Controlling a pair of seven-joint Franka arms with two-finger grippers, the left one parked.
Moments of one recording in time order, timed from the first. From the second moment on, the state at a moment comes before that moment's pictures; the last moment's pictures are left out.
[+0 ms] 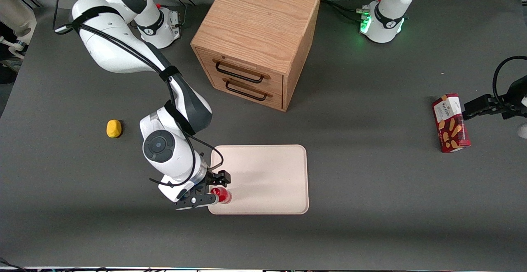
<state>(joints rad) 0.21 0.90 0.35 -1.04 -0.28 2.06 0.41</state>
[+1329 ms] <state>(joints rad) 0.15 -0.02 0.03 -1.84 0.01 1.83 0.28</state>
